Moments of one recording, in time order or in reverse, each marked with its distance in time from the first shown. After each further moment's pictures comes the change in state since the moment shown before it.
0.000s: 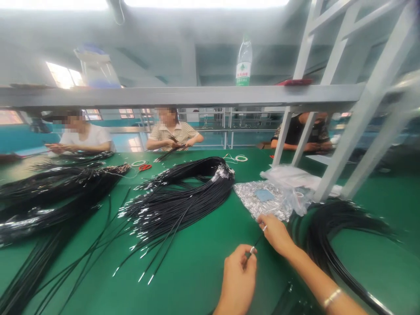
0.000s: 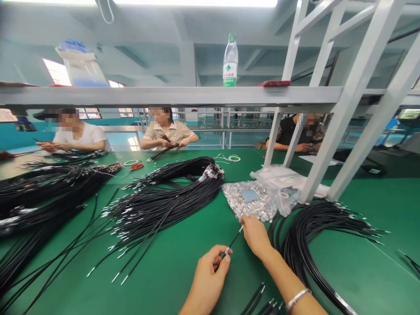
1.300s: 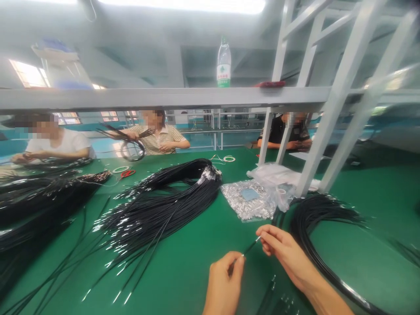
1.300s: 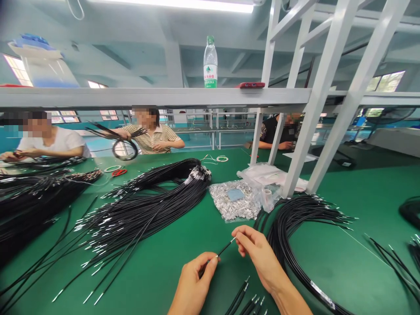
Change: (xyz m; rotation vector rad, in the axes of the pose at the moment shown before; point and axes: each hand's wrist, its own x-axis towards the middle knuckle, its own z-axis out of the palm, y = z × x) left_hand 0.000 0.002 -0.003 0.219 -0.046 0.072; right_hand -0.066 -0.030 -0.049 0.843 -0.092 0.221
